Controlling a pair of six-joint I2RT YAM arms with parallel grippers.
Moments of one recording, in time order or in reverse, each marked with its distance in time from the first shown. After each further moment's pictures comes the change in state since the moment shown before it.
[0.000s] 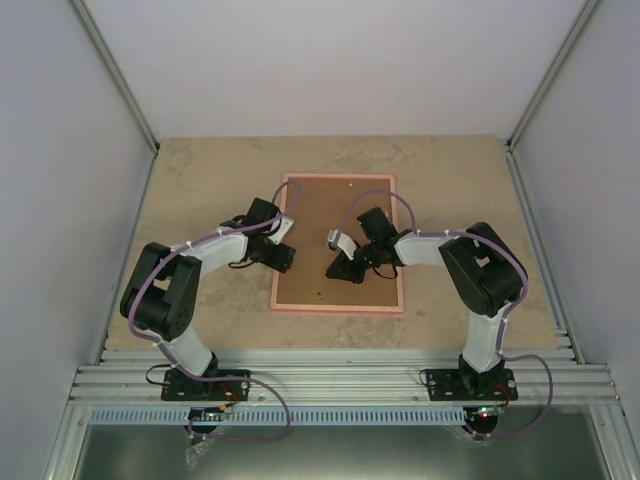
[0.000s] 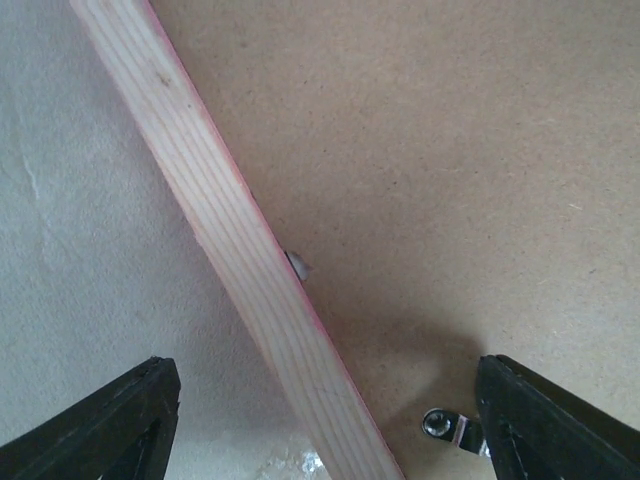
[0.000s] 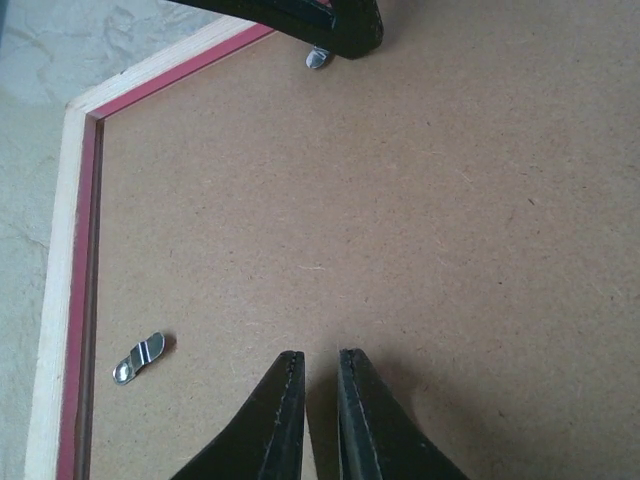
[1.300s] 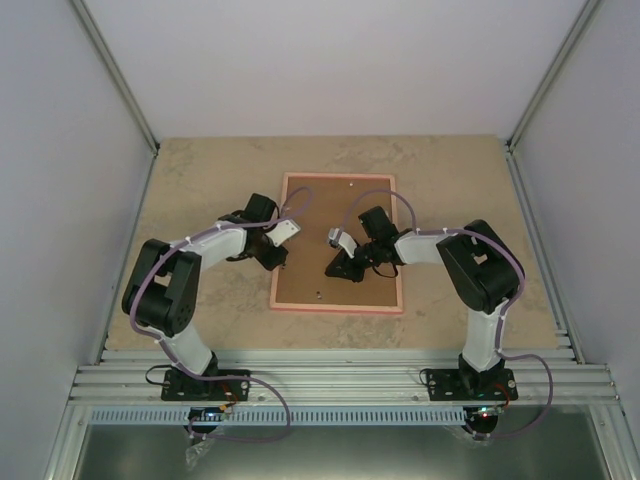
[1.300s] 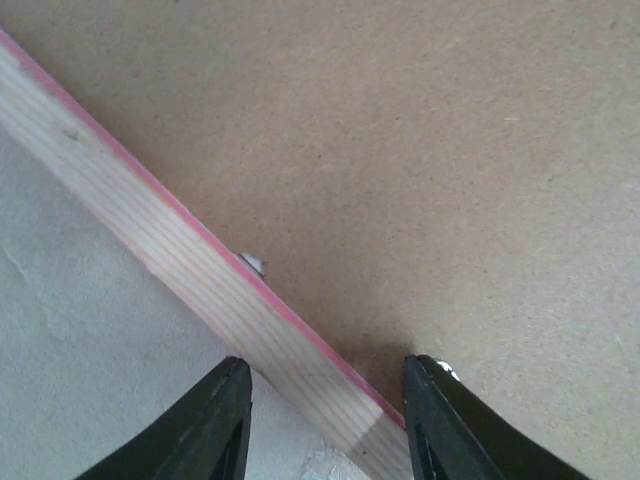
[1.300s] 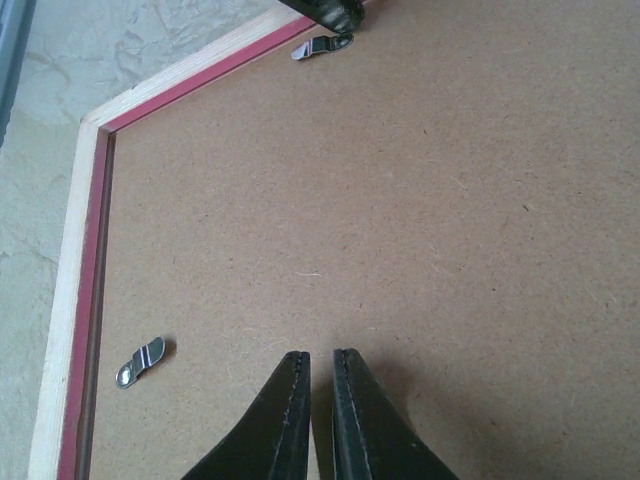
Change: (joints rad) left arm 0.024 0.029 0.052 -0.082 0.022 0.356; right arm -0.022 0.030 0.006 0.035 -0.053 0.019
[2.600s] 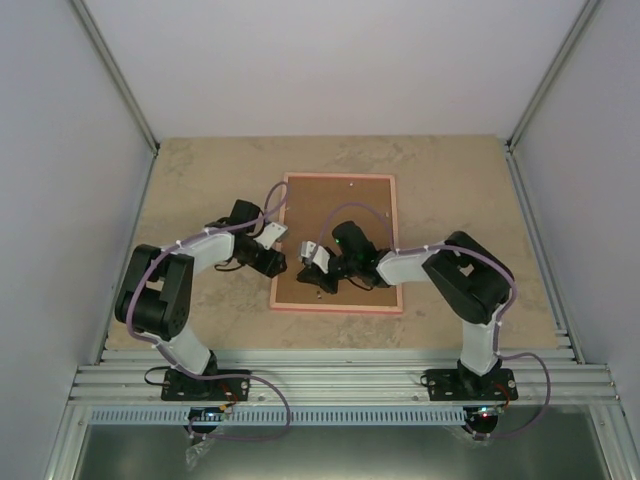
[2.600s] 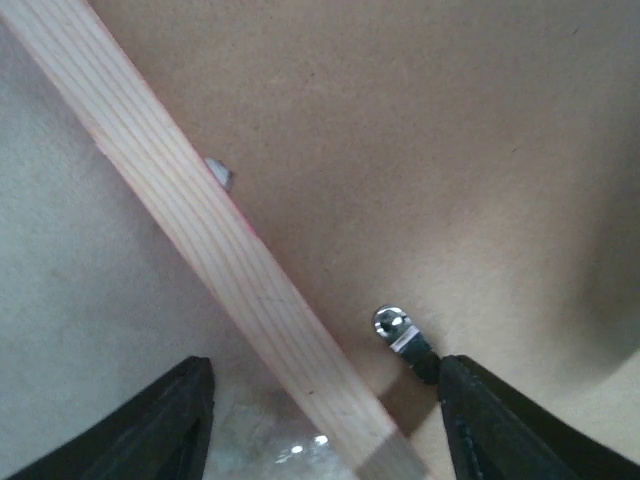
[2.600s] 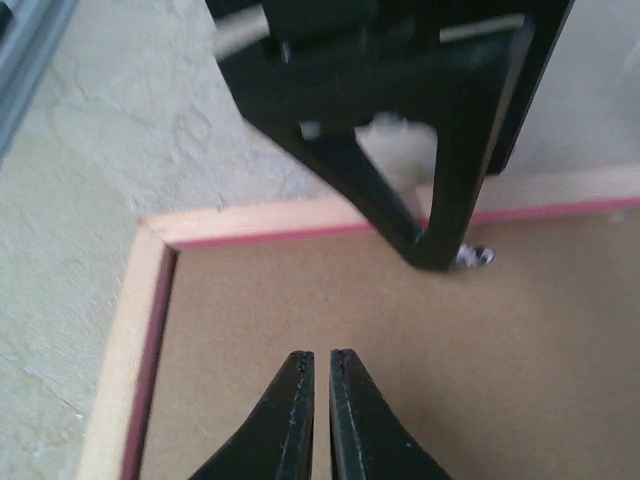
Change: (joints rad) left arm 0.093 -0.043 -0.093 0.042 0.229 -0.155; right arm 0.209 -0.040 -0.057 0.349 0.148 0.009
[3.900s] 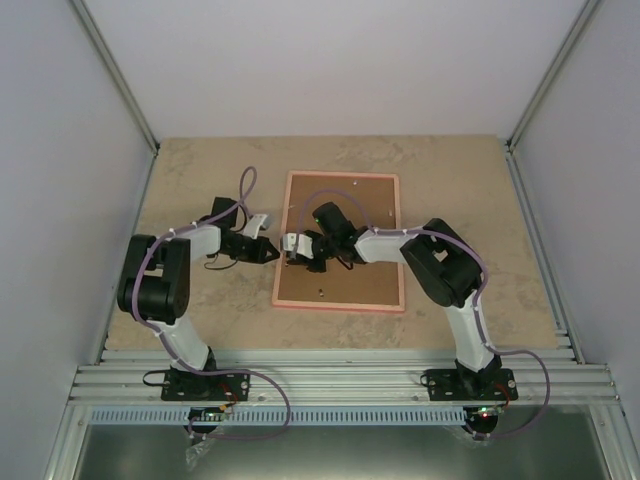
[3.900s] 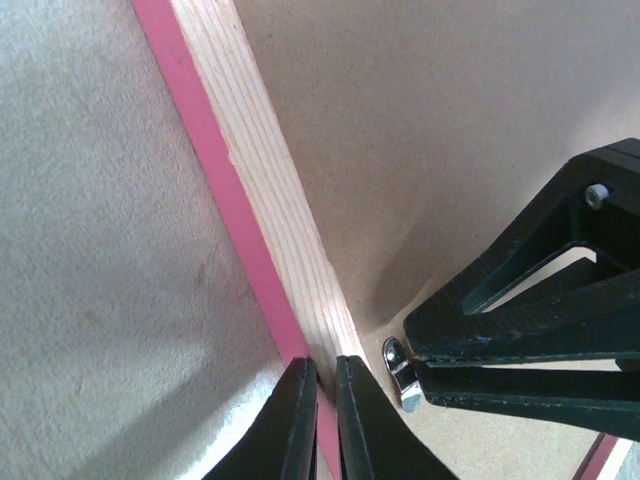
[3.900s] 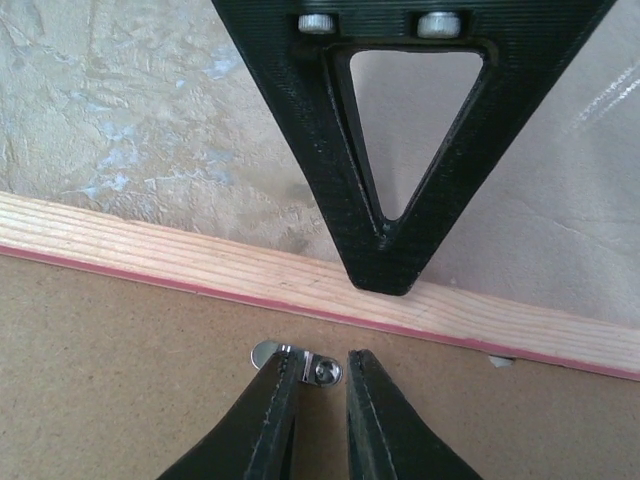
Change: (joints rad) left arm 0.160 0.095 0.008 0.100 0.345 -0.184; right arm -0.010 0.240 0.354 -0.229 0.074 -0.420
